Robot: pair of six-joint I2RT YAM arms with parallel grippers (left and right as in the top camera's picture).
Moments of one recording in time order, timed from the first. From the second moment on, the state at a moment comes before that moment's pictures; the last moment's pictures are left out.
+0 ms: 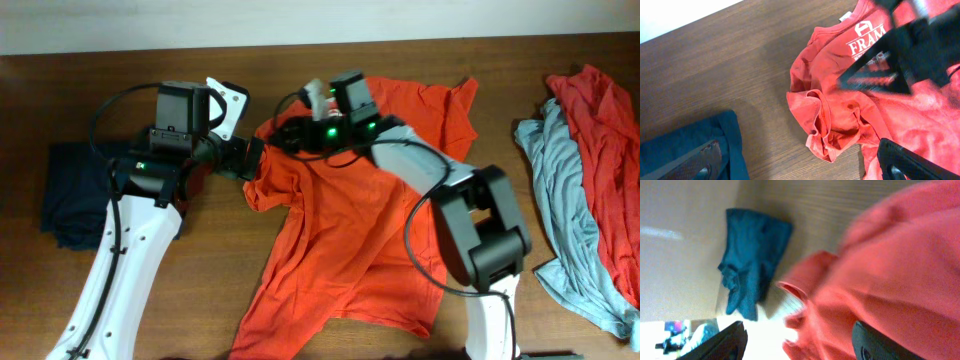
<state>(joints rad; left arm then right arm) -0.21 1.44 1.37 -0.78 0.03 0.20 0.39 2.17 1.56 -0.20 -0.81 0.51</state>
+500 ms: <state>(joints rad) -0.21 1.68 1.37 -0.76 0.07 0.11 0.14 1.86 1.56 -1.01 -0.35 0.27</state>
